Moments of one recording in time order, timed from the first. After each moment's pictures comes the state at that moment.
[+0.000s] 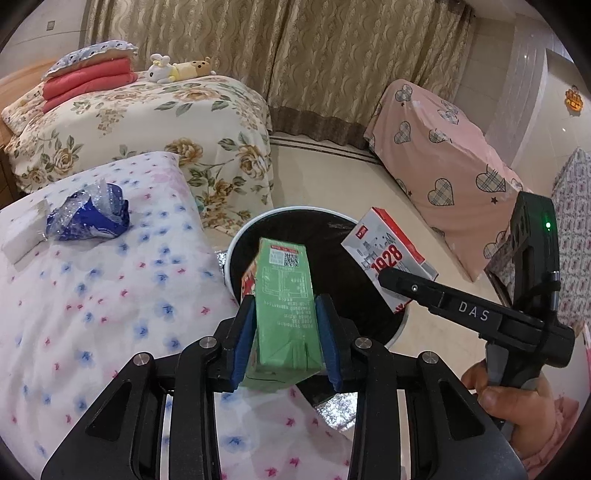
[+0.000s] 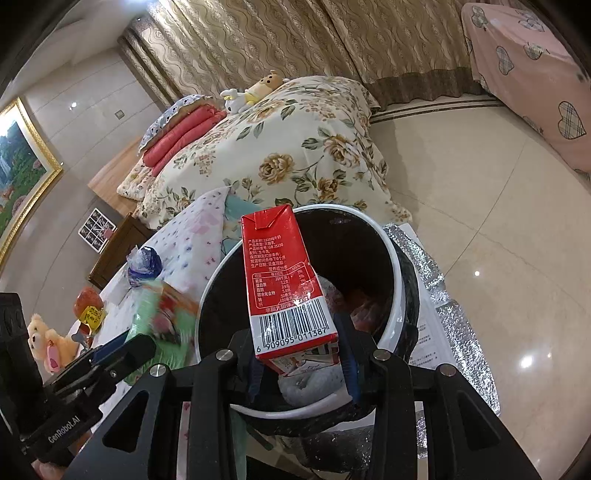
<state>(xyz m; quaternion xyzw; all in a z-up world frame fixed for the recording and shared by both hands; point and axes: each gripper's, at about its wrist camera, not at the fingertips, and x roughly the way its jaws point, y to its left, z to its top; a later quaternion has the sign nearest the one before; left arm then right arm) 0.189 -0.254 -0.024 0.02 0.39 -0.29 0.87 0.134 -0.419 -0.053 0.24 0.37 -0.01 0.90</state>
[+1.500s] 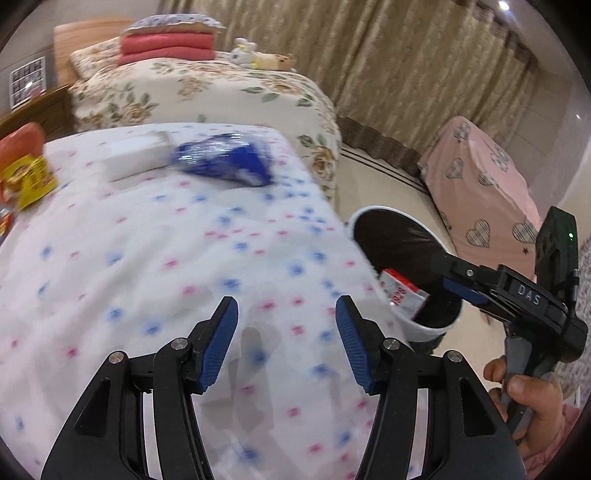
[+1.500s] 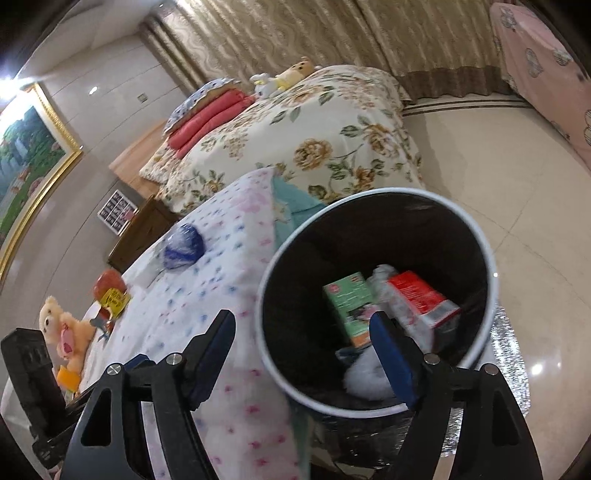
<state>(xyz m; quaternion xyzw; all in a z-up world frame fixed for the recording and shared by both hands) 0.181 -0.131 -0.043 -0.07 0.41 -0.19 0.89 0.153 -0.354 -0.046 0.23 0.38 0.05 0.89</state>
